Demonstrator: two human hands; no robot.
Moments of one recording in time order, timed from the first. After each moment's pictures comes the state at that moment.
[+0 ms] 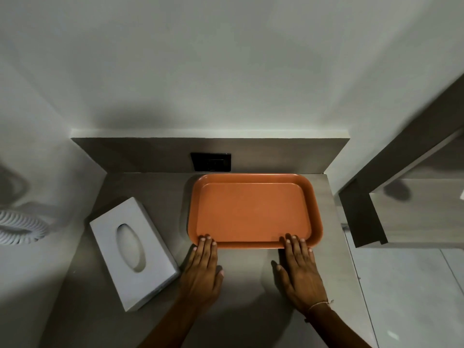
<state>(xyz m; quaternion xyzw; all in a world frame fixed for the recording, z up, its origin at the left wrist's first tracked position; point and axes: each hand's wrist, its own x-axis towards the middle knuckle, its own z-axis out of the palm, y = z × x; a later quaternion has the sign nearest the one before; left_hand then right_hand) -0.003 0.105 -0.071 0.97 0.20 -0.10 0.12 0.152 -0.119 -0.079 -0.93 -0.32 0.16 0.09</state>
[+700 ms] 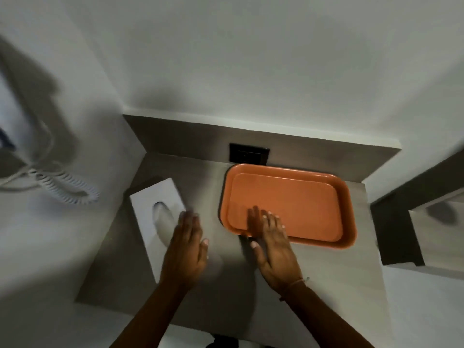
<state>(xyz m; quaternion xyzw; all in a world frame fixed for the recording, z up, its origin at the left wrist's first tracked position) -0.051 0.169 -0.025 0.92 0.34 0.06 0.19 0.113 -0.004 -0.040 -0.85 -0.43 0.16 0.26</state>
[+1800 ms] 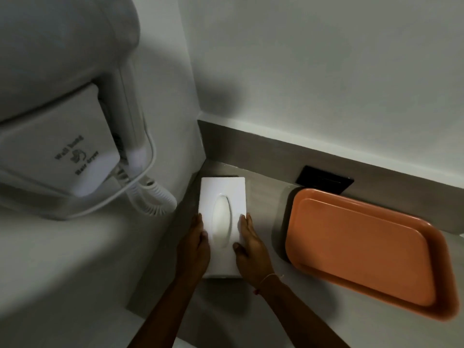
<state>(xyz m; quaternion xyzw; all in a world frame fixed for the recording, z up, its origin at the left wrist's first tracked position) -0.096 0.287 -0.027 0.69 0.57 0.16 0.41 0.024 0.199 -0.053 -0.75 -0.43 0.33 0.38</state>
